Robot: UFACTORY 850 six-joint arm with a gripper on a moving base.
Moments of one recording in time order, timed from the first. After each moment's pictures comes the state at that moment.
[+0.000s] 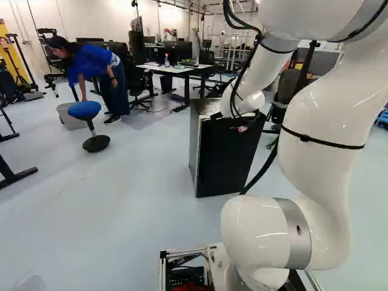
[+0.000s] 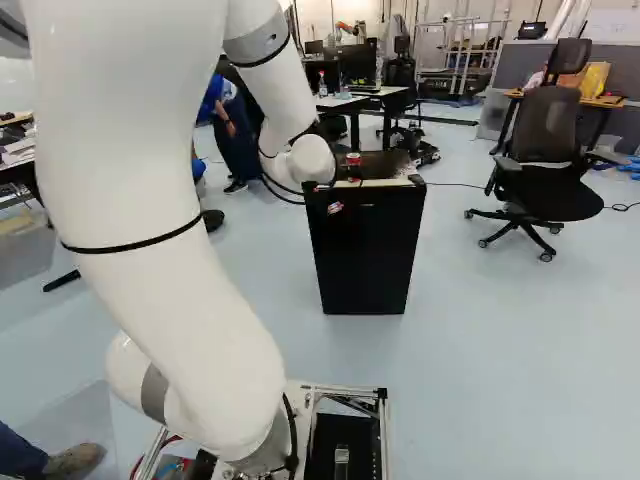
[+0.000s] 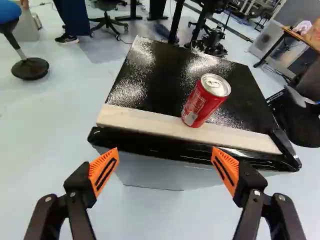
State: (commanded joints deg) arm -13.1 -10.5 -43.7 -20.4 24.1 0.0
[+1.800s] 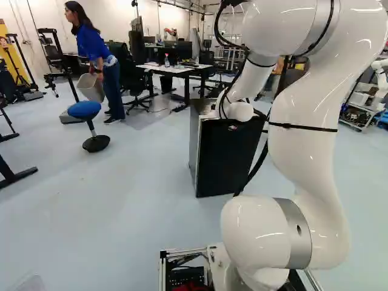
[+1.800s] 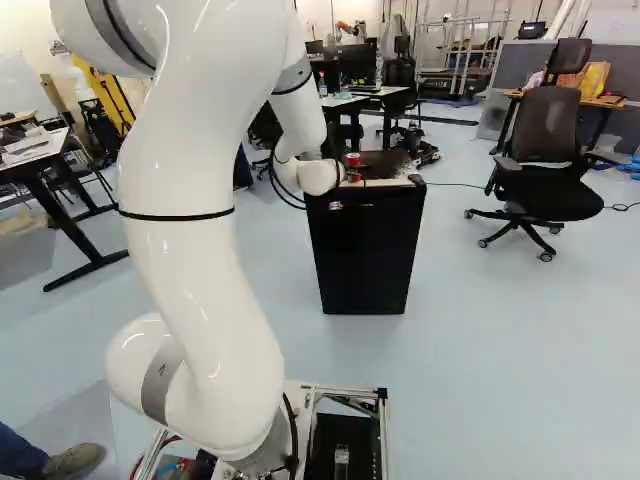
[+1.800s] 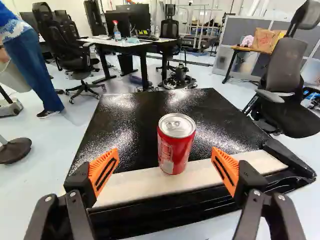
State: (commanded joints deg) arm -12.6 -23.8 -50.8 -4.2 44.4 0.0
